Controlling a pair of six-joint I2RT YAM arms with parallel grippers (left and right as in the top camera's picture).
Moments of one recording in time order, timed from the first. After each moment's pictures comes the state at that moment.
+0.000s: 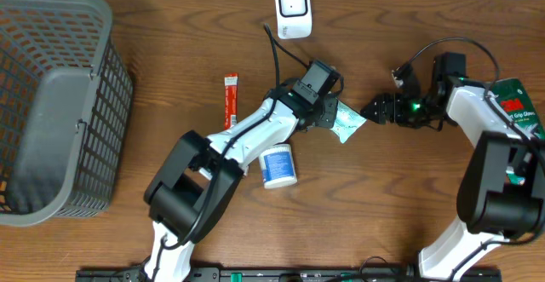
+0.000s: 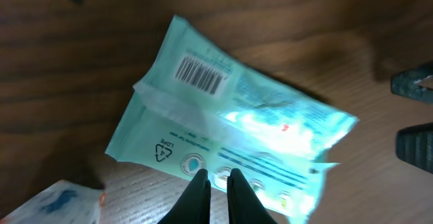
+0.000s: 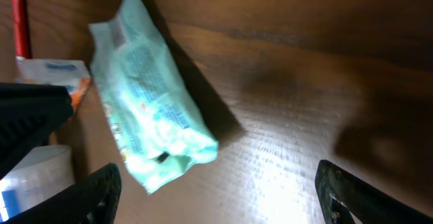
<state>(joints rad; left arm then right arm) -0.70 2.07 1.43 -0.38 0.10 -0.46 -0.14 1.94 1.20 -0.67 -0.63 -0.14</state>
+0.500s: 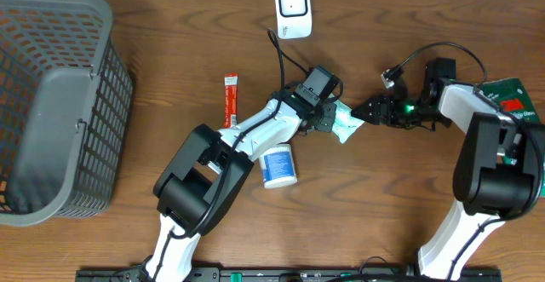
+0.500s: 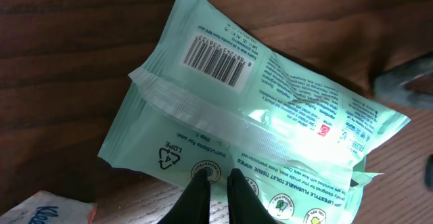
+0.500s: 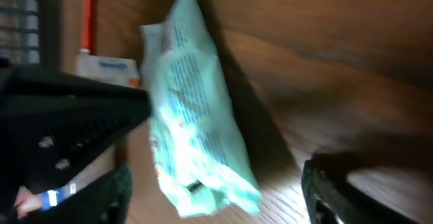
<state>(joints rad) -0.70 2.11 1.43 -0.37 0.10 -0.46 -0.14 2.06 1.21 -0.63 -0.89 -0.19</state>
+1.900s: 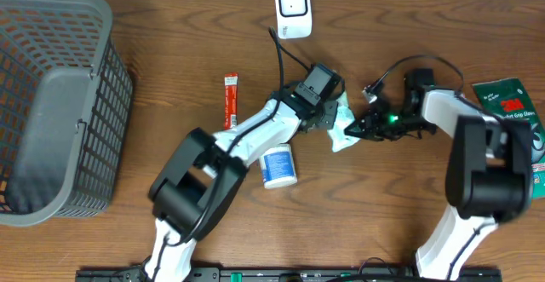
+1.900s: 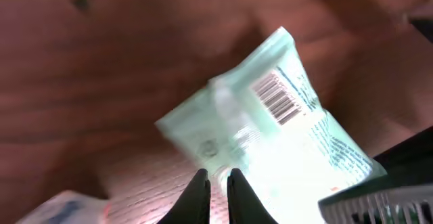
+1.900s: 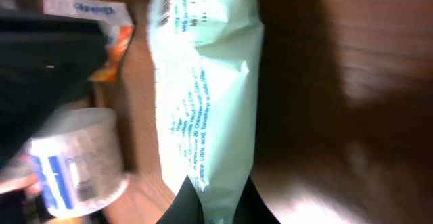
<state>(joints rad) -0.71 2.03 1.43 -0.36 0.05 -0.43 -0.05 1.96 1.14 -0.71 -0.75 -0.14</state>
